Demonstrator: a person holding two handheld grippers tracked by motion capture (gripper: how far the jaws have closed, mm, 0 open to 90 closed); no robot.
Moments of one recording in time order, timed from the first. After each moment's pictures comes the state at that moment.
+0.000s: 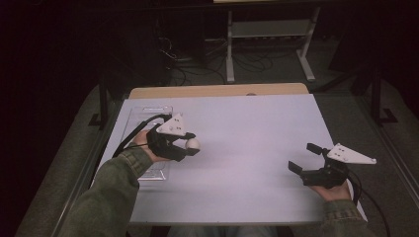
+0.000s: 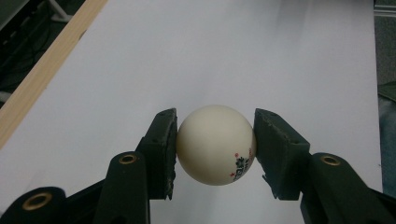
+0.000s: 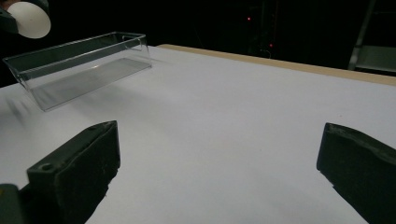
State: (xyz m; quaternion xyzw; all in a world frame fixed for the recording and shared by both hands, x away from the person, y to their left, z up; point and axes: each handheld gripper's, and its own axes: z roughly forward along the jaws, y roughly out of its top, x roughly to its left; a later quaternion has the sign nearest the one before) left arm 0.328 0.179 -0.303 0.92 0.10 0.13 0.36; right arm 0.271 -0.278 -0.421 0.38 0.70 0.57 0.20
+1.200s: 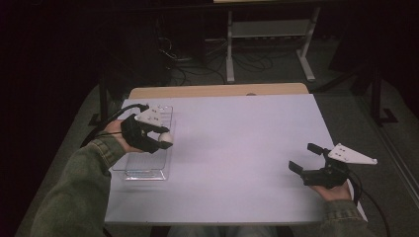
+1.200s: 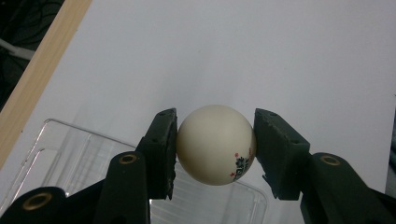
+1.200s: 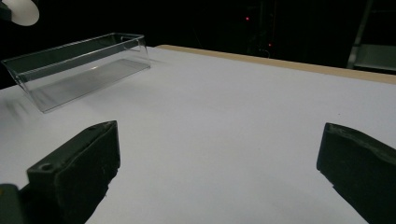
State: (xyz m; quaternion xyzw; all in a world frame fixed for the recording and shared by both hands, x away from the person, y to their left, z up) left arm 0.341 0.226 -0.277 0.95 0.11 0.13 0.27; right arm 0.271 -0.278 -0.422 0.38 0.70 0.57 0.20
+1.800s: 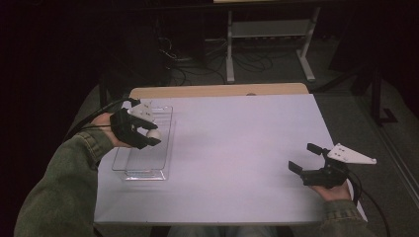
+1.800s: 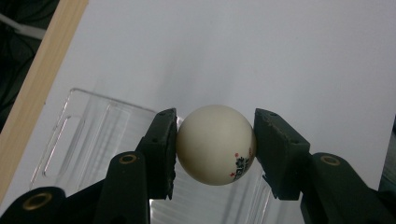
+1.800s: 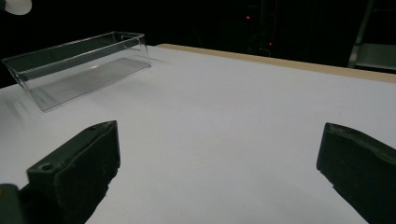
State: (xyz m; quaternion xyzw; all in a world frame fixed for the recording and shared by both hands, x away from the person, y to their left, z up) left arm 0.346 0.242 -0.260 0.96 0.12 0.14 0.21; right arm 0.271 -0.278 -0.422 0.38 0.70 0.57 0.20
